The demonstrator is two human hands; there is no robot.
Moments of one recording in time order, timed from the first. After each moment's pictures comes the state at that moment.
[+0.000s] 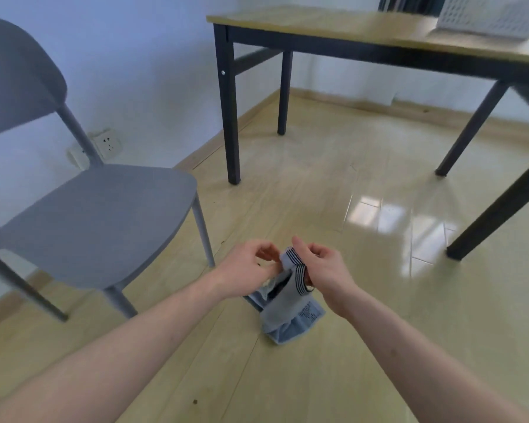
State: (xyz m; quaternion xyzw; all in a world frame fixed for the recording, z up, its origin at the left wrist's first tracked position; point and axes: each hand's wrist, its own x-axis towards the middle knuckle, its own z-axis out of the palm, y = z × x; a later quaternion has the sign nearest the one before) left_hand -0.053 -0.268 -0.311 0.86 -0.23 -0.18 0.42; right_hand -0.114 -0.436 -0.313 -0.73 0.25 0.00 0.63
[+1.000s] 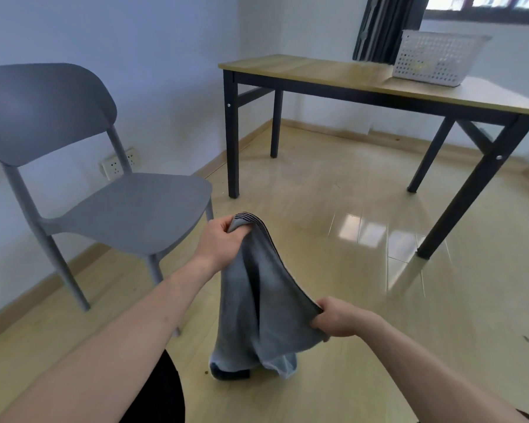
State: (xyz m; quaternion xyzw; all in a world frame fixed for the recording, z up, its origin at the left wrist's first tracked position) left_hand -0.141 -0.190 -0.251 0.81 -0.09 -0.01 0.58; right_hand -0.274 -0.421 -0.310 -0.90 0.15 0.29 0.28
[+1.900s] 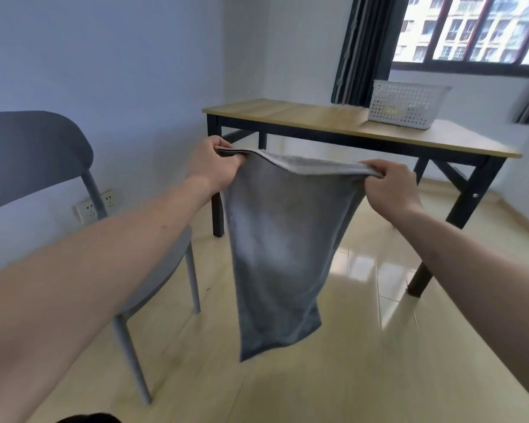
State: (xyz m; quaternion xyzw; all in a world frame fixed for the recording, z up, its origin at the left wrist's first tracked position) left_hand -0.026 -0.252 -0.072 0.80 -0.14 0.14 0.57; right_hand -0.168 -0.530 -0.080 -0.86 0.17 -0.34 0.33
